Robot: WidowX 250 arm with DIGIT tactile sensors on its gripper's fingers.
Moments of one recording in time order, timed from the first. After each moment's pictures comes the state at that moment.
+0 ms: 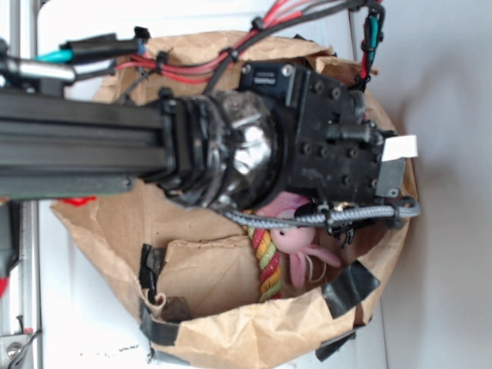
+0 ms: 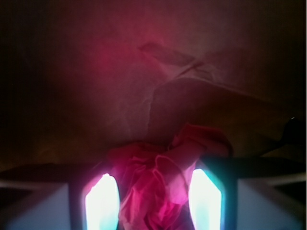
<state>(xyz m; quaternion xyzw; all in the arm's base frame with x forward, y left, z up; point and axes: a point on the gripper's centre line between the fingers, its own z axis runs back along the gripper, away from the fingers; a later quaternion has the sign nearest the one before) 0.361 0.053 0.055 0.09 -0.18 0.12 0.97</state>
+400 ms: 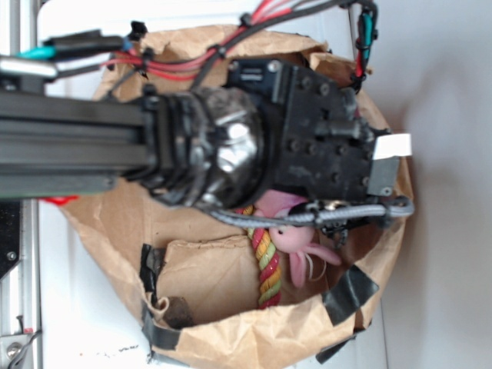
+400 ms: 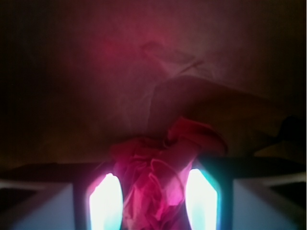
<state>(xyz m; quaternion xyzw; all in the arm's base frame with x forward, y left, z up) 0.352 0.053 0.061 0.08 -0.18 0.12 0.97</state>
